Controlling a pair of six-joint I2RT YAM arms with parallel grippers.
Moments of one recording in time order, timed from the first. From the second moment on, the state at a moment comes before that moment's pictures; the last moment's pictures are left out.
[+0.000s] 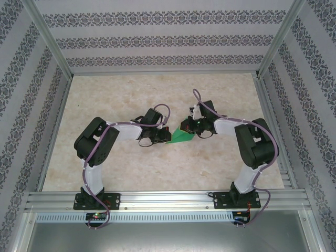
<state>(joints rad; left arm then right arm) -0.61 1.94 1.04 -0.08 0.51 -0.73 0.35 1.76 0.91 -0.06 -0.66 0.60</state>
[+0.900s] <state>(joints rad) -0.61 1.94 1.04 -0.09 0.50 -0.74 0.43 1.88 0.92 -0.10 -0.64 0.59</state>
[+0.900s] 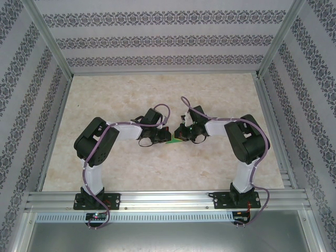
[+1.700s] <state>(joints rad) -0.62 1.93 1.04 -0.09 0.48 -0.74 0.31 1.76 0.92 -0.04 -0.57 0.62</state>
